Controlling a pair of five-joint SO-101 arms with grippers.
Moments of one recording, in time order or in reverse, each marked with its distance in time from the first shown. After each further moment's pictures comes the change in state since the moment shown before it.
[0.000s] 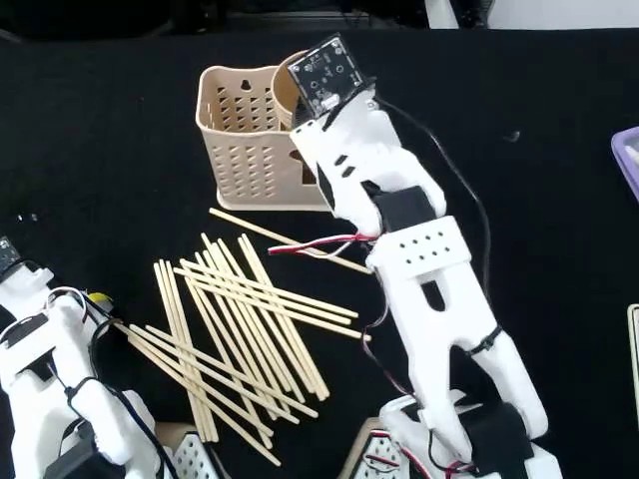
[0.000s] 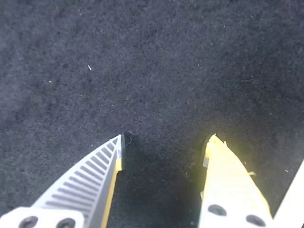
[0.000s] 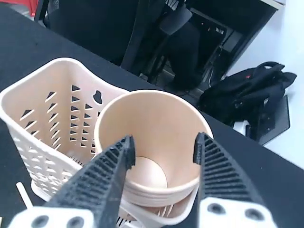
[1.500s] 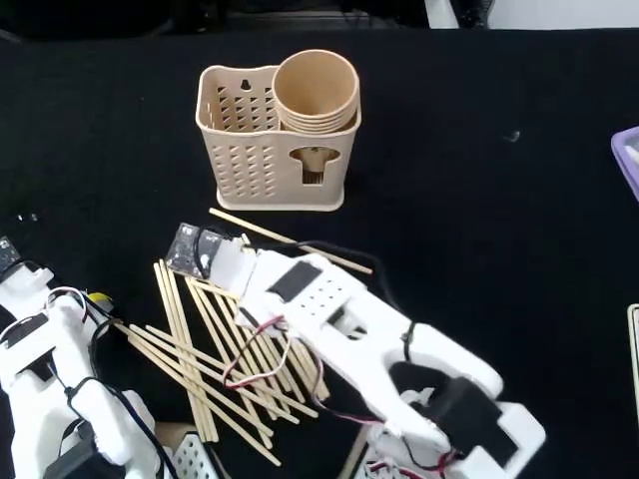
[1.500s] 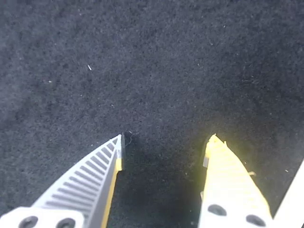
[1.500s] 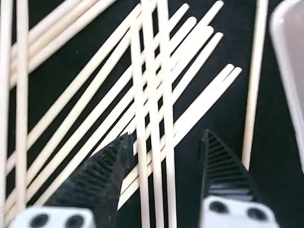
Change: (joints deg) left arm 0.0 0.0 0.0 0.0 0.0; right arm -26.0 10.5 19.5 16.4 10.2
